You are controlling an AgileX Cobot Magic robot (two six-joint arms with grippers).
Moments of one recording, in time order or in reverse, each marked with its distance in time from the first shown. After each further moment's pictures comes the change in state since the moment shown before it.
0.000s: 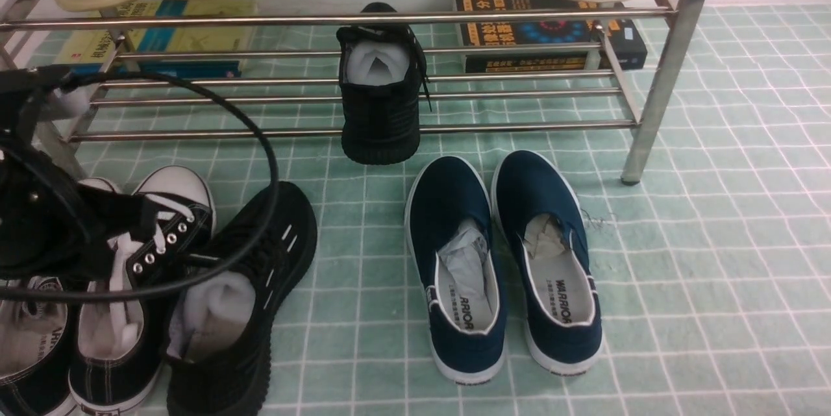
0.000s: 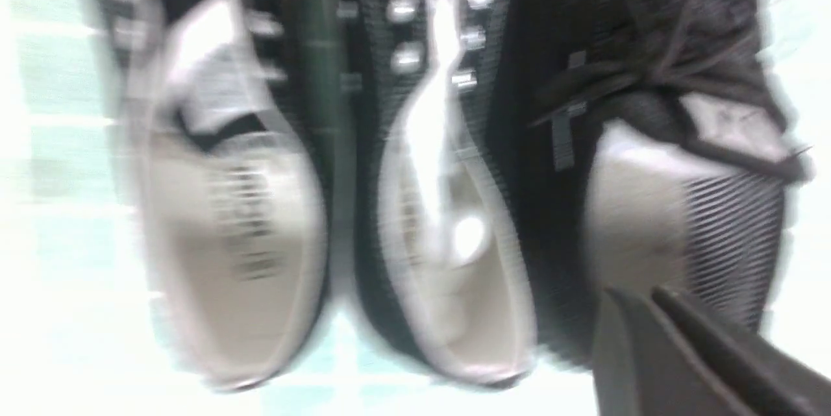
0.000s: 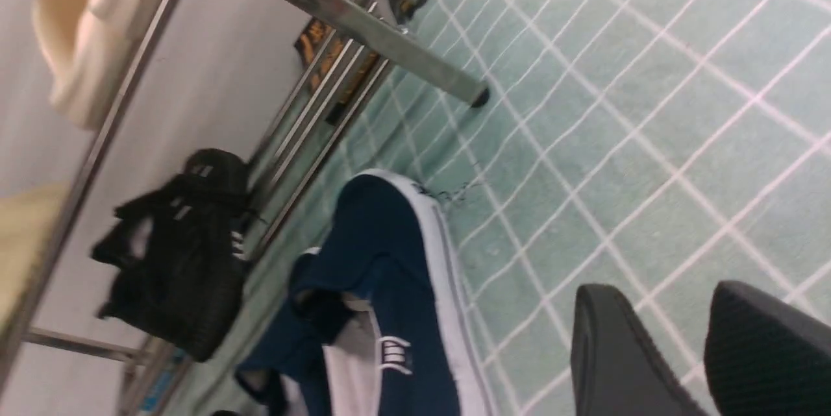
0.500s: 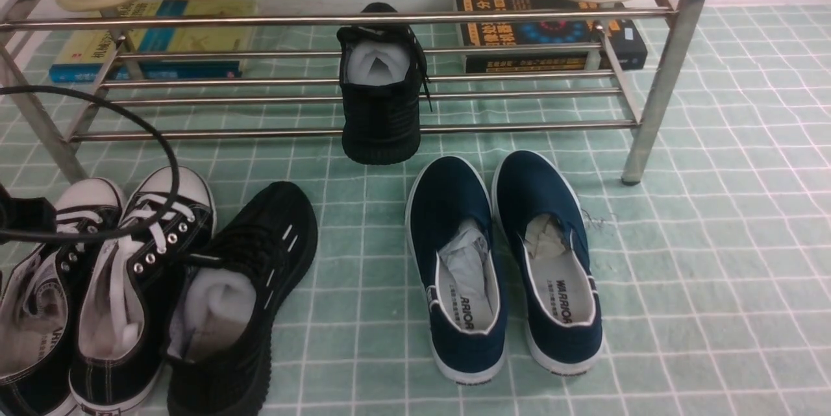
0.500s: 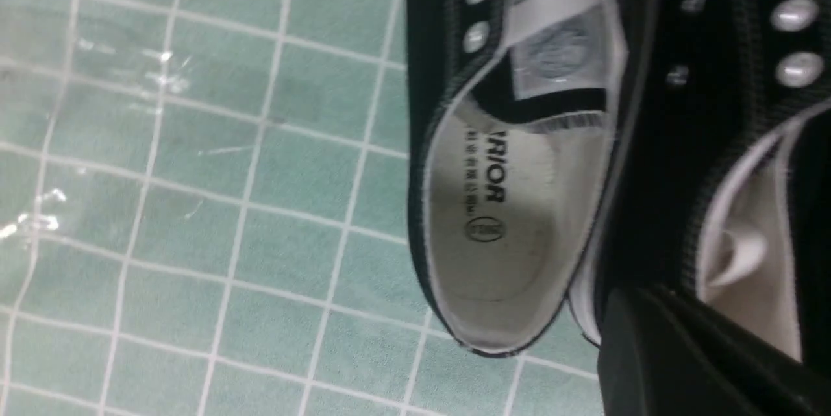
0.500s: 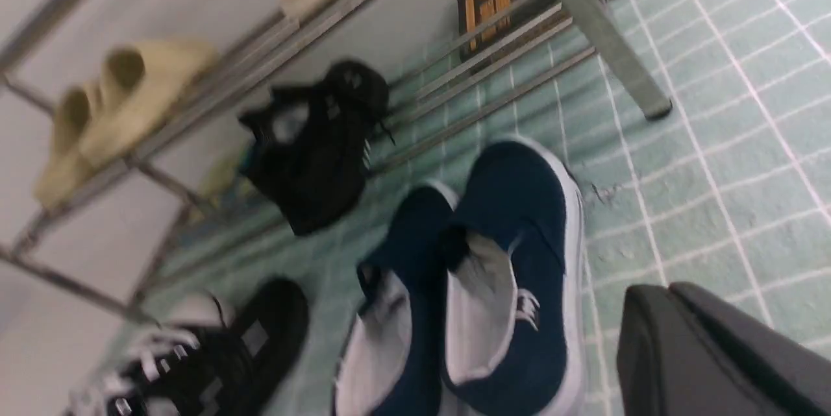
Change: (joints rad) right arm 0.000 0.222 -0.376 0.098 0.276 -0.467; left arm 0.250 0.074 -0.007 0.050 0.014 -0.007
